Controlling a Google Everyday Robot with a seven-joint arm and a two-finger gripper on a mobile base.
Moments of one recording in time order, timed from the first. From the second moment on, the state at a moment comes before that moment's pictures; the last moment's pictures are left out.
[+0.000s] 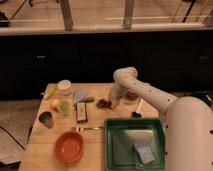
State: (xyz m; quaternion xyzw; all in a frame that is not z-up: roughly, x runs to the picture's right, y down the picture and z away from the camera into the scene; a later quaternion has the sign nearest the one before) arm 0.053 0.094 0.920 -0.30 -0.19 -0.14 0.93
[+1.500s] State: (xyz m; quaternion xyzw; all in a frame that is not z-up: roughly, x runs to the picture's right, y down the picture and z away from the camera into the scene) arm 0.079 0.077 0.889 -0.27 -0.19 -0.17 0.93
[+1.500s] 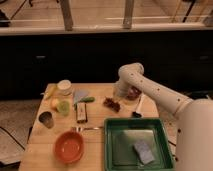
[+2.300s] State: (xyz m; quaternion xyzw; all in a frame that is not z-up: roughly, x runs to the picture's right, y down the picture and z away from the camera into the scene) arm 0.096 0.075 0.880 -0.27 -0.19 -0.19 0.92
